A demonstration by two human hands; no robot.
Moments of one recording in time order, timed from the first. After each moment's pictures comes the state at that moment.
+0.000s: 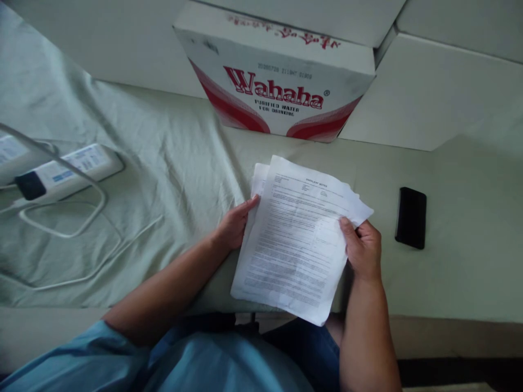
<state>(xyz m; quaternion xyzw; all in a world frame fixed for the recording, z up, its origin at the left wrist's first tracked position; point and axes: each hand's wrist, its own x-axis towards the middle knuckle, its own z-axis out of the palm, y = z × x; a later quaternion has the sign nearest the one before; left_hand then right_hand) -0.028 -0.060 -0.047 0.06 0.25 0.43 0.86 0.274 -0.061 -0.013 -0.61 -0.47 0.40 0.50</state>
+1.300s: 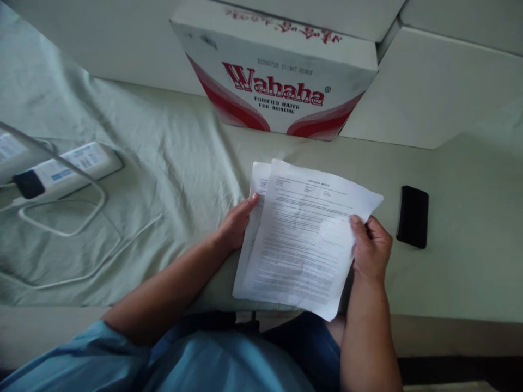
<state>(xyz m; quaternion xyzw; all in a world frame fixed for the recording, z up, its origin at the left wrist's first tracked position) -0.017 -0.062 -0.044 0.11 0.34 0.49 0.79 0.265 -0.061 -0.002 -0.62 -0.41 0.34 0.57</state>
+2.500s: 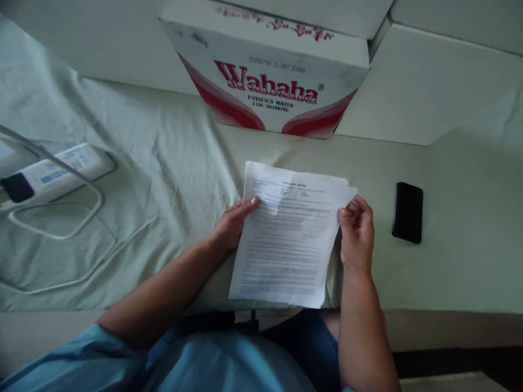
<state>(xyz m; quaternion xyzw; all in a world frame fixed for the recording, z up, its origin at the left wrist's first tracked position) -0.016 -0.066 -0.031 0.15 0.39 0.49 0.77 0.264 -0.050 -0.028 -0.61 -0.46 0.33 0.56</state>
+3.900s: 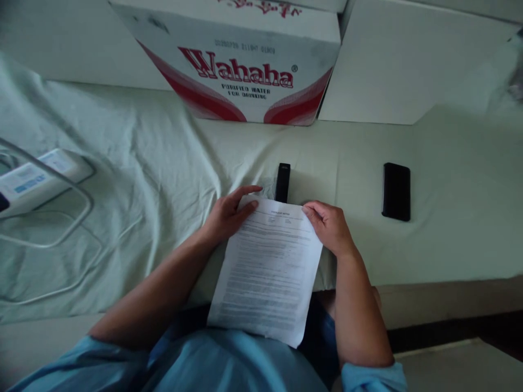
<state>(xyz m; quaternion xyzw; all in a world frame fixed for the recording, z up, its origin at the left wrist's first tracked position) -0.028 -0.065 -0.018 0.57 0.55 0.37 0.48 0.259 -0.057 -0.005 -0.56 -0.71 0.34 0.25</state>
